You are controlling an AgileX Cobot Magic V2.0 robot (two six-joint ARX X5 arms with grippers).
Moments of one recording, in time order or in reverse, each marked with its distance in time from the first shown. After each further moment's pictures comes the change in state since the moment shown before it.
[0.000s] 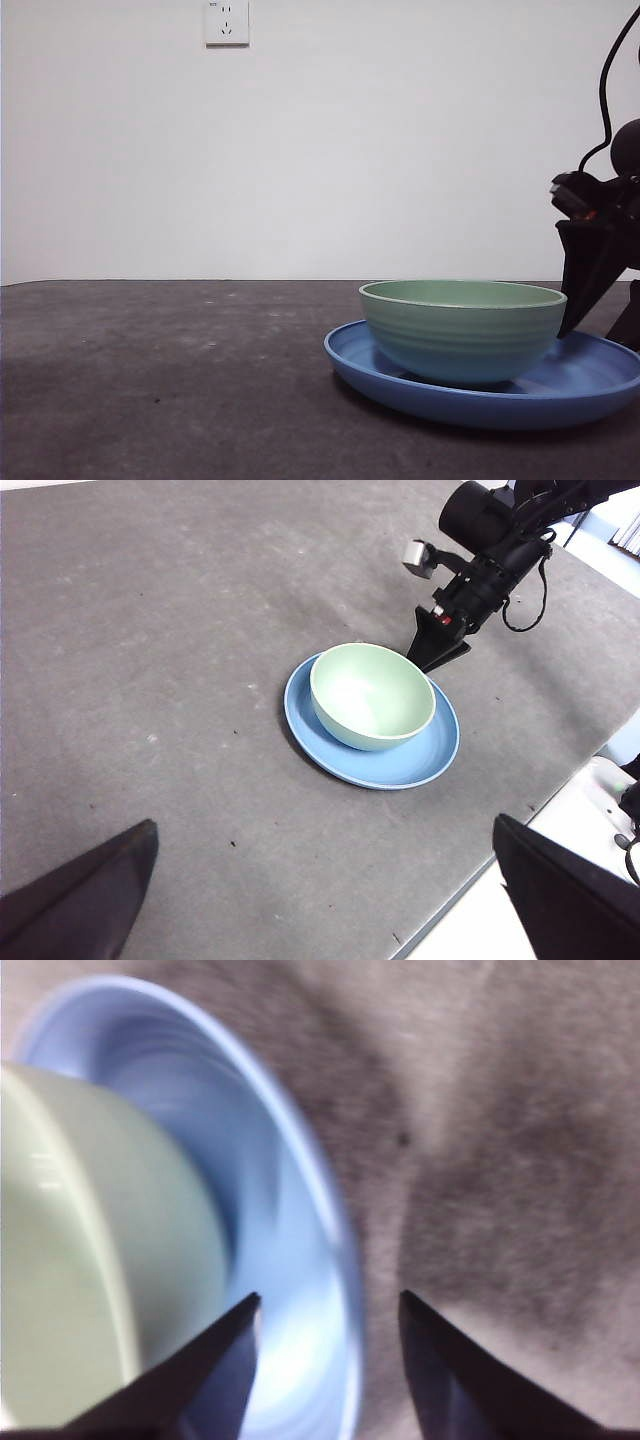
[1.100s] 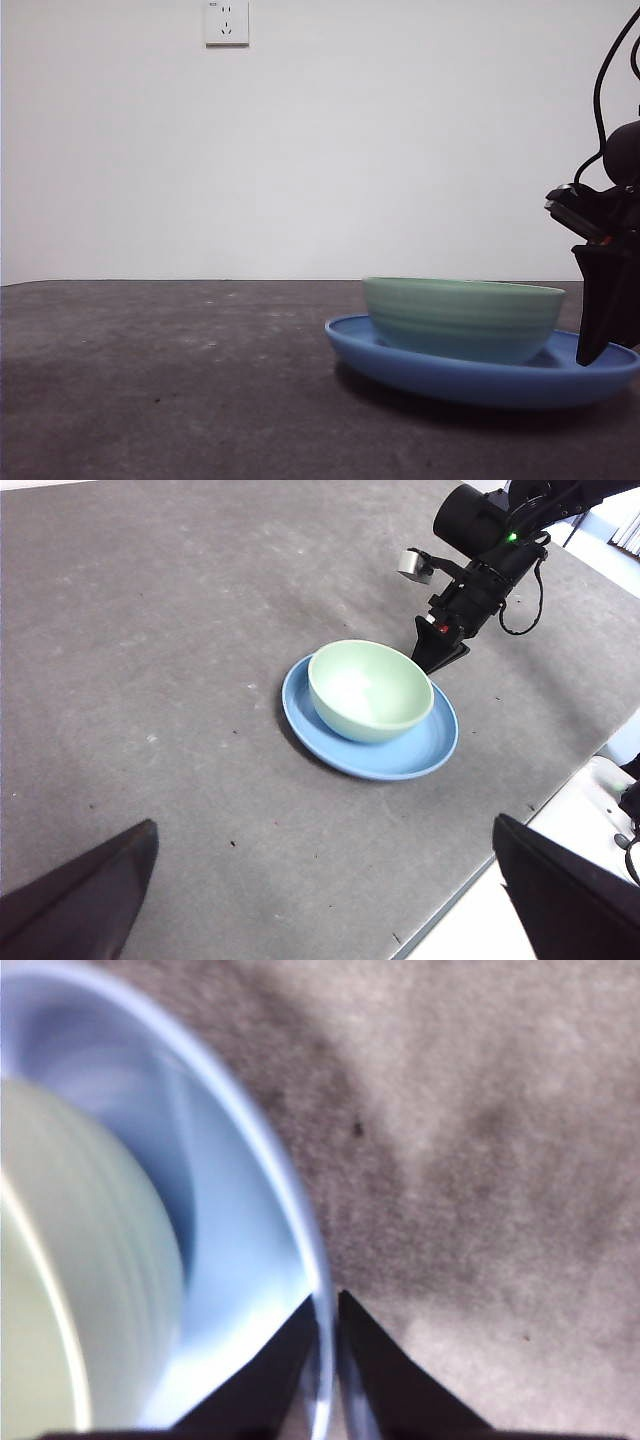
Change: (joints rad) left arm 0.000 0.000 0.000 0.000 0.000 0.000; right arm 0.012 0.011 0.000 0.000 0.063 0.058
